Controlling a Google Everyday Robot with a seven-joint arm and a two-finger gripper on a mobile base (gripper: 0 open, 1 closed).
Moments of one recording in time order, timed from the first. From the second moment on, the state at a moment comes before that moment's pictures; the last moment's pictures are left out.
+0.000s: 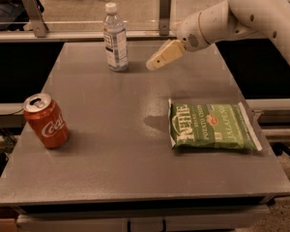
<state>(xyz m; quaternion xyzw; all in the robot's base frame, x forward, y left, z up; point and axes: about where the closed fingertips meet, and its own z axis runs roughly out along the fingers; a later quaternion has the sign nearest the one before) 0.688 -0.058 0.921 -0.50 0.73 0.19 0.43</state>
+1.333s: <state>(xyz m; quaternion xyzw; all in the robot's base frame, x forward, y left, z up) 0.745 0.078 0.920 -0.46 0.66 0.29 0.52</state>
